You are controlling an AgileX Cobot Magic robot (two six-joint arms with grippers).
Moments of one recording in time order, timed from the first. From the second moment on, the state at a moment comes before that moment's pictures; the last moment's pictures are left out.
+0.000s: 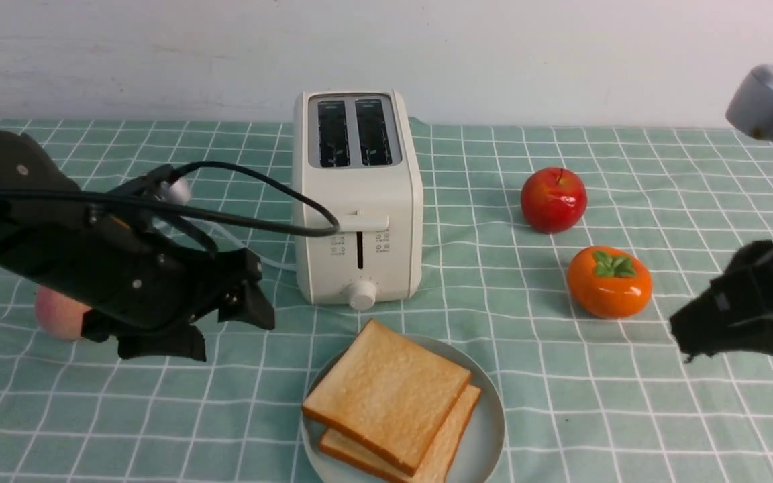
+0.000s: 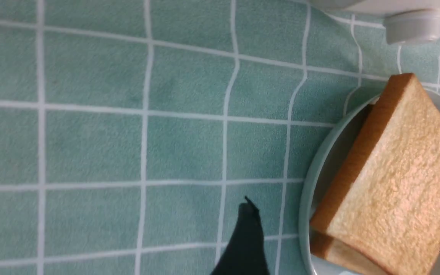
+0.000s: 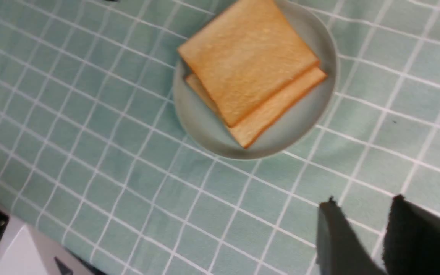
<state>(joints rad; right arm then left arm) 0.37 1.09 -1.15 0.32 1.12 0.01 -0.16 1.54 -1.02 -0.58 0.71 -0.01</state>
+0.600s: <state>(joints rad) 0.37 0.45 -0.19 0.16 0.13 0.00 -0.15 0.68 -0.54 -0.63 0.96 0.01</state>
